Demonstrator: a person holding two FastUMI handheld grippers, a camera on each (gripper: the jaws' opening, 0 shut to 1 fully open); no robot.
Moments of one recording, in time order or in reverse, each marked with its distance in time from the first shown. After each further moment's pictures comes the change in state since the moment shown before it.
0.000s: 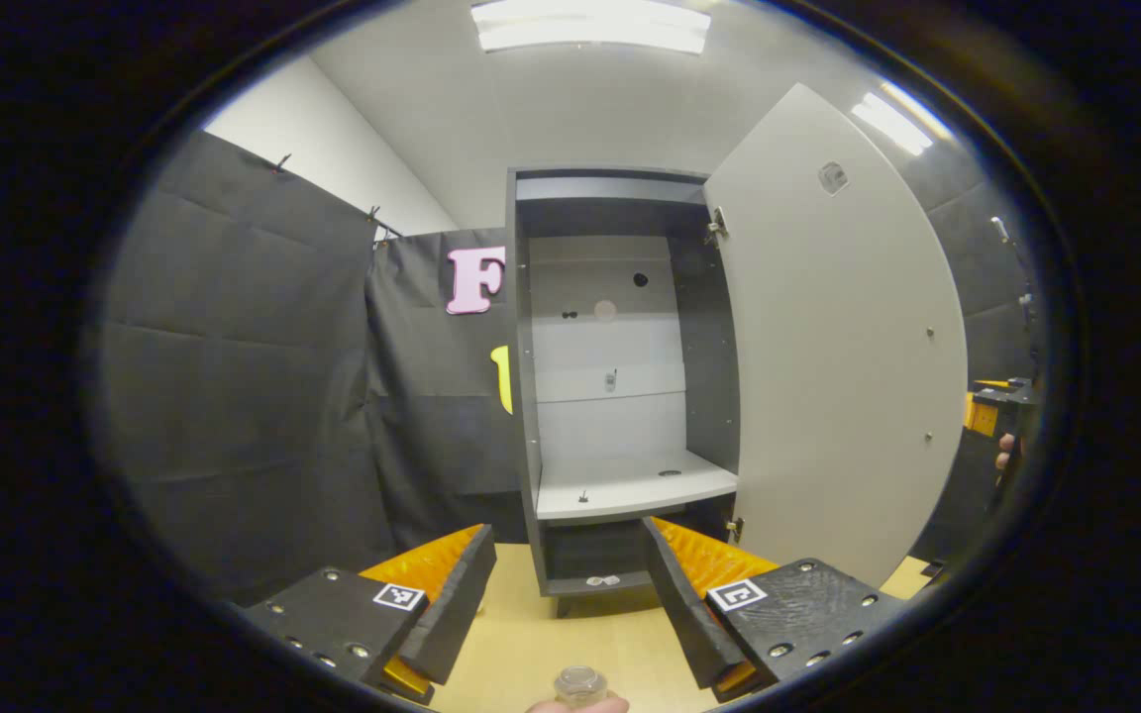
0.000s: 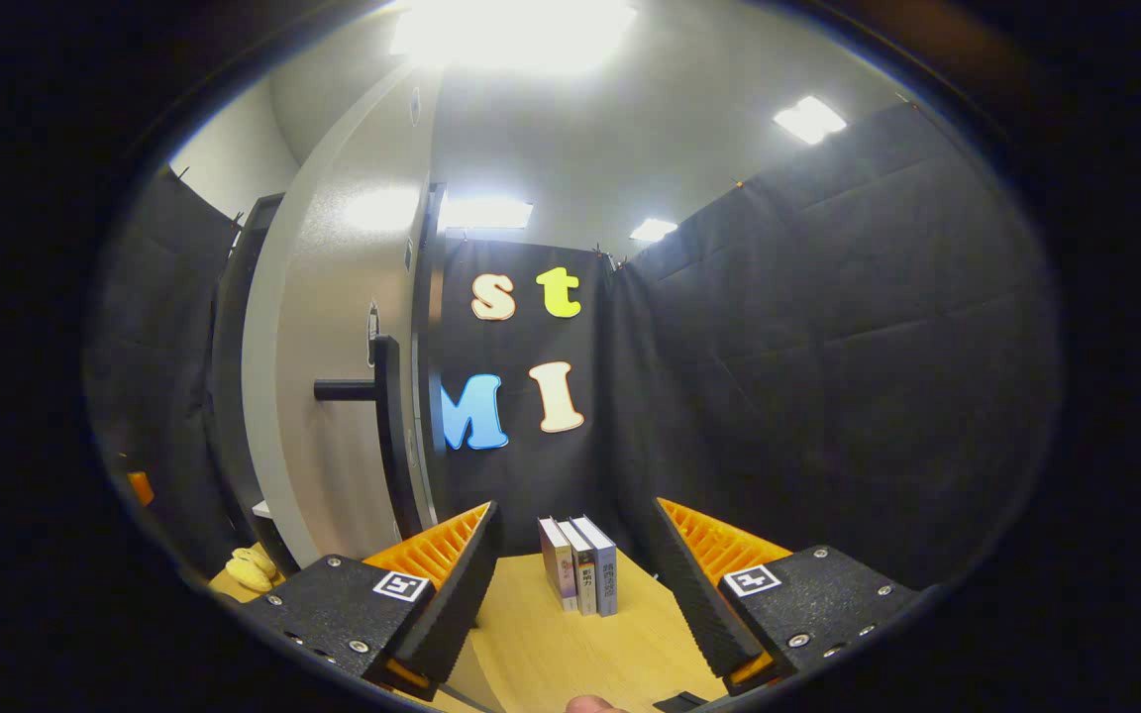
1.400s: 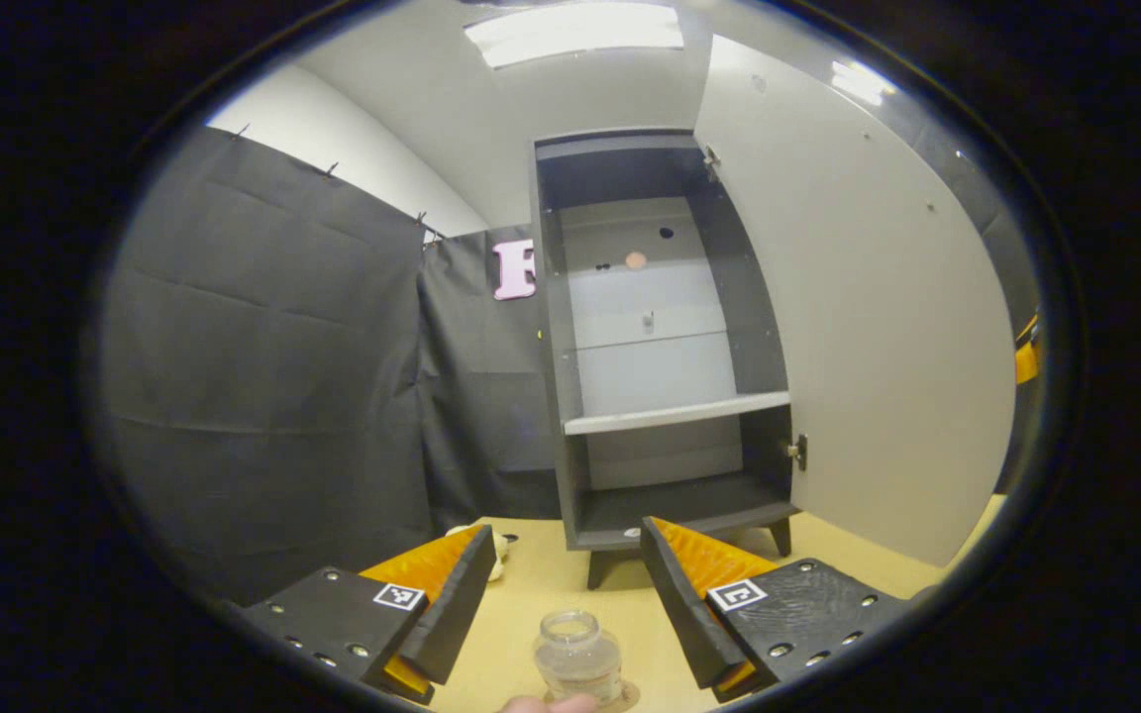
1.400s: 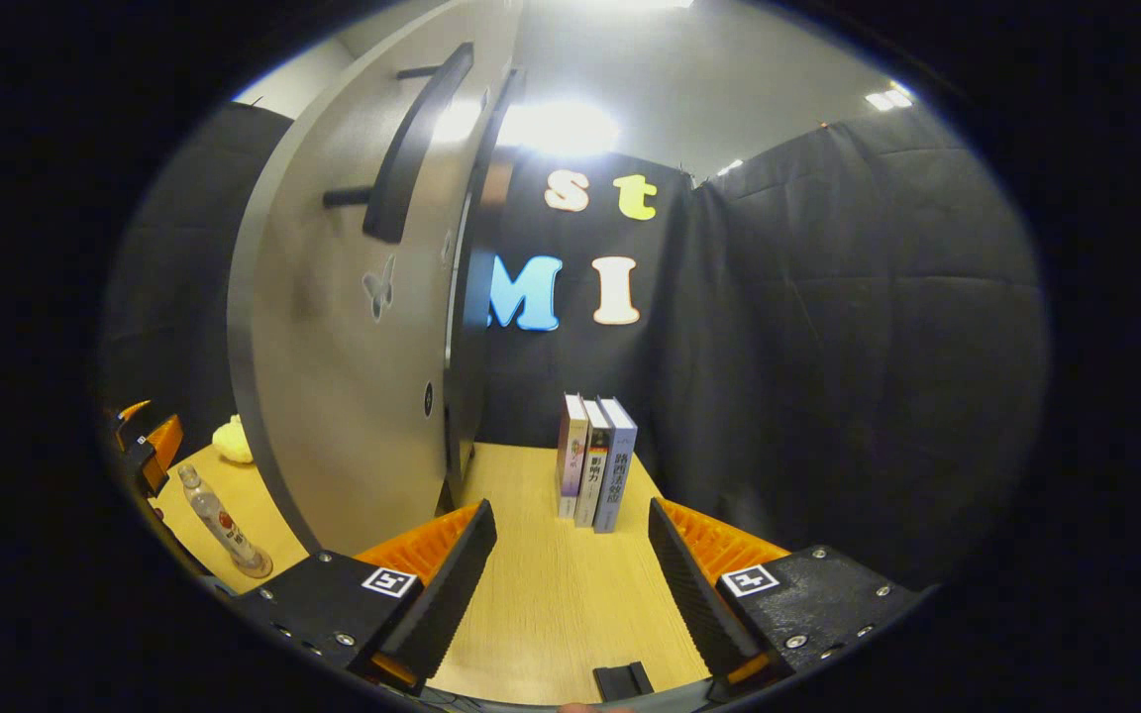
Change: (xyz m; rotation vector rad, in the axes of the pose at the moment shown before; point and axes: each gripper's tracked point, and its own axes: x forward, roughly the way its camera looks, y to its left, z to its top) left arm 0.048 0.006 -0.180 0.055 -0.077 0.189; right arm 0.001 -0.034 -0.146 -0.155 0.207 0.209
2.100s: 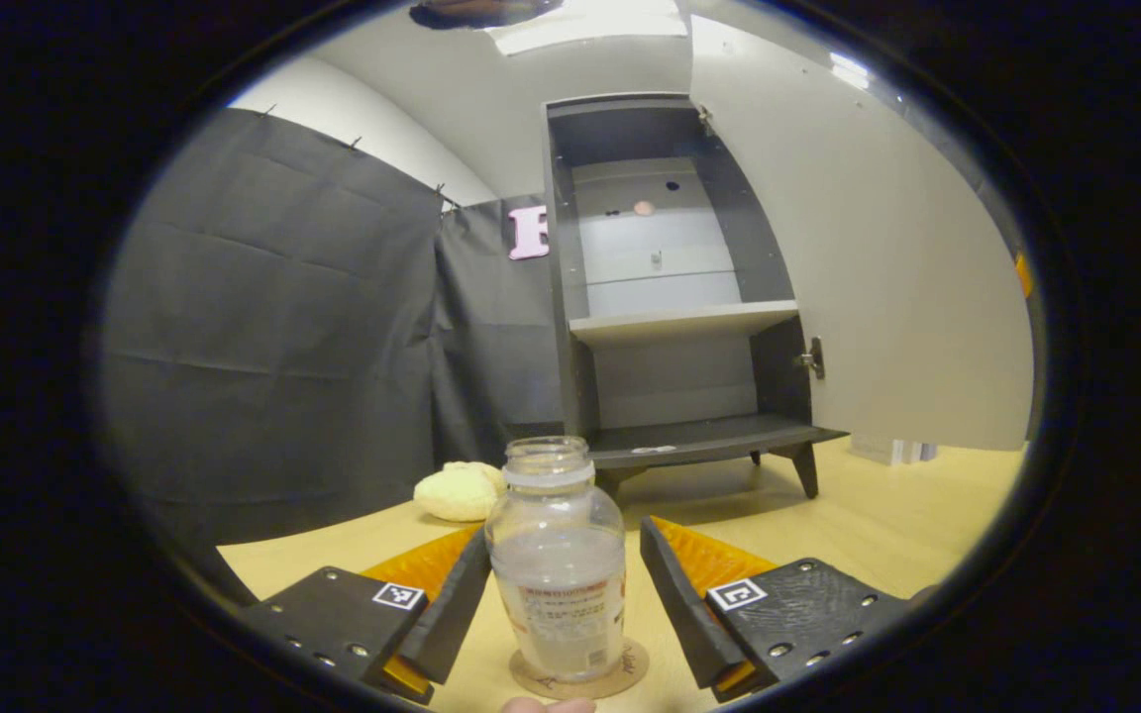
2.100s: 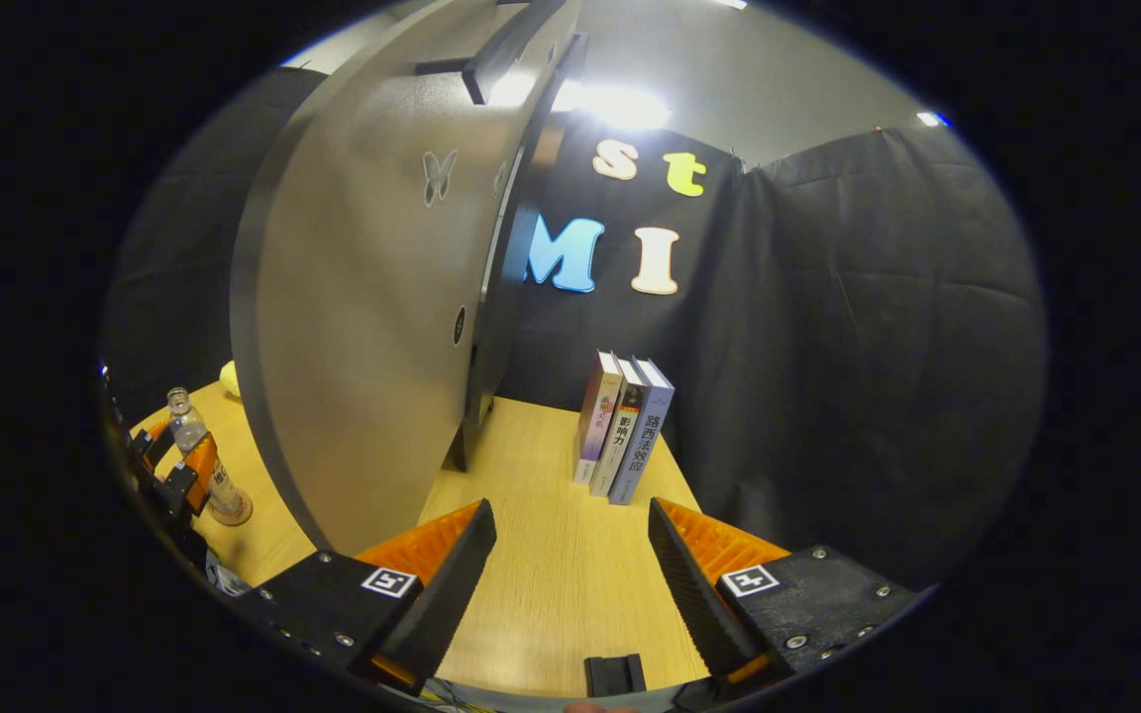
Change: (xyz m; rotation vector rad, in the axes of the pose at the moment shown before) left arm 0.002 -0.011 -0.173 -0.022 0.029 0.062; right arm 0.017 0.020 -0.079 -0.132 0.132 0.079
